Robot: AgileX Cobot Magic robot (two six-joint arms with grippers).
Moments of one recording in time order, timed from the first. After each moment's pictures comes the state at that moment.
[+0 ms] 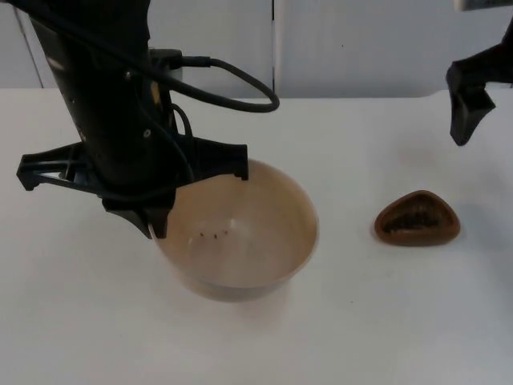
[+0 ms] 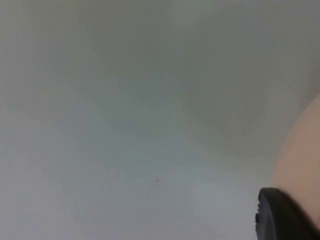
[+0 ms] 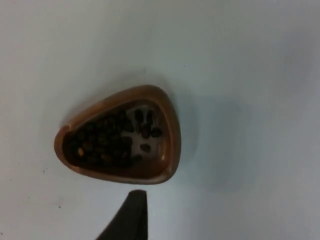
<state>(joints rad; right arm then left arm) 0.29 1.95 -1.53 -0.10 1.00 0.12 -0.59 1.76 -1.09 0.15 0.82 -0.76</state>
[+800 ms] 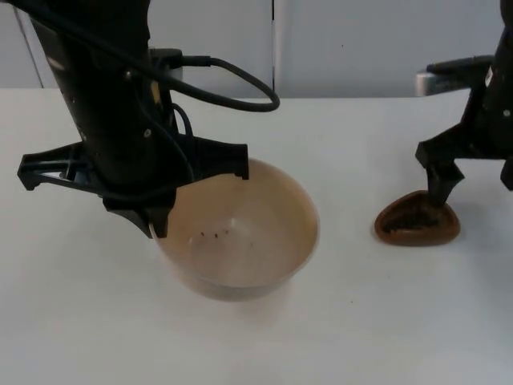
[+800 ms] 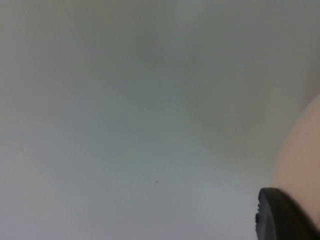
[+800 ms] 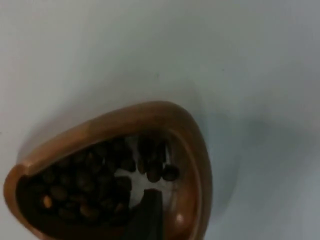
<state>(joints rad) 0.29 2.16 -1.53 -0.10 0.87 0.08 -0.59 1.76 -1.09 0.15 0.82 -0.76</state>
